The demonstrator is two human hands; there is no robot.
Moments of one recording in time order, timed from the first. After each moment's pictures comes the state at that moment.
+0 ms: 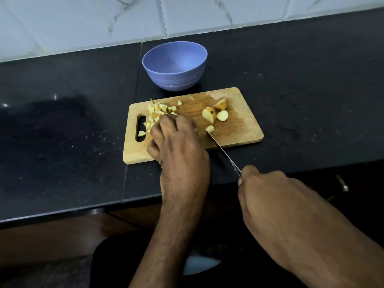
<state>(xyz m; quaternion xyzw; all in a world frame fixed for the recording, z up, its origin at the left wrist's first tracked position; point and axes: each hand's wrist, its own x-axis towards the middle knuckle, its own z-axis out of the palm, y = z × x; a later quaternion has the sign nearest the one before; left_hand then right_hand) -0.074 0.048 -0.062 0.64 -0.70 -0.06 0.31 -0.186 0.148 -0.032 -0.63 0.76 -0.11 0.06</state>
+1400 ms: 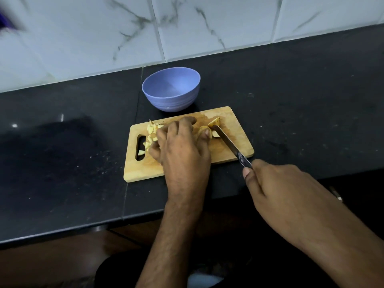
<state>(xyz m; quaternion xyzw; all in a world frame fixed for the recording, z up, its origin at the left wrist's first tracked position) -0.092 0.030 -0.048 0.61 -0.69 -0.06 0.39 -0.209 0.141 -0.002 -0.63 0.77 -0.11 0.10</state>
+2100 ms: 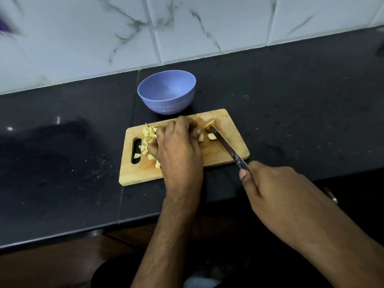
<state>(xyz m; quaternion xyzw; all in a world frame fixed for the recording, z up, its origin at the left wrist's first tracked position) -0.095 0.019 -0.046 0.59 -0.69 -0.10 0.41 -0.217 0.138 -0.009 -0.63 0.76 -0.12 0.11</state>
